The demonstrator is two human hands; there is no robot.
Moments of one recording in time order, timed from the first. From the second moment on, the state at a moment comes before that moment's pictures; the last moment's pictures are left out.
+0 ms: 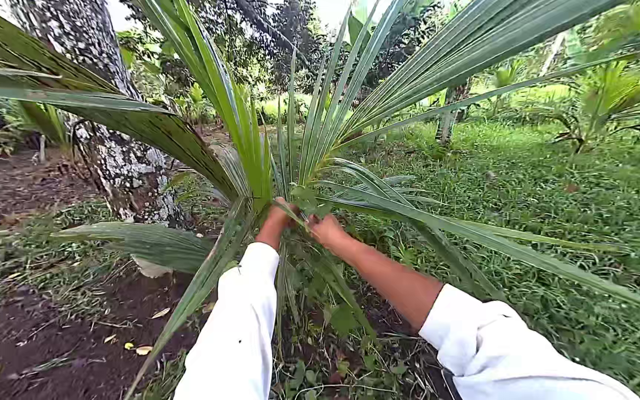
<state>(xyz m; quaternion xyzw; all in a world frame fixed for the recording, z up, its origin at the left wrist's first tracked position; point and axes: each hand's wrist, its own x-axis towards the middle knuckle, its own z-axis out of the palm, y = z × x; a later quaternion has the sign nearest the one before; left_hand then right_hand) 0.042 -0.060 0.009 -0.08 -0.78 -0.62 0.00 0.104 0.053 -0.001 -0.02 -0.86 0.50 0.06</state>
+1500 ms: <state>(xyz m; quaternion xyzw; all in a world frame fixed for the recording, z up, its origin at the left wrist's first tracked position) 0.137 -0.067 0.091 -0.45 -0.74 -0.50 -0.03 0.126 0.175 0.159 0.02 -0.92 0.15 0.36</state>
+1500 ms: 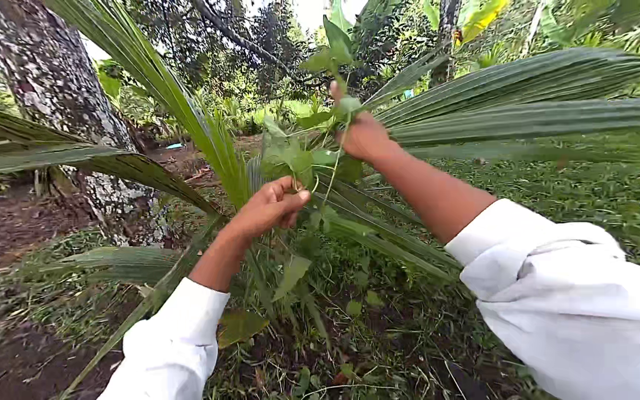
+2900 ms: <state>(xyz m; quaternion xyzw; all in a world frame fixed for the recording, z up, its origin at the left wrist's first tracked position) 0.335 0.157 -0.082 -0.69 -0.71 0.02 -0.14 0.276 0.295 0.085 -0.20 -0.94 0.27 -0.06</state>
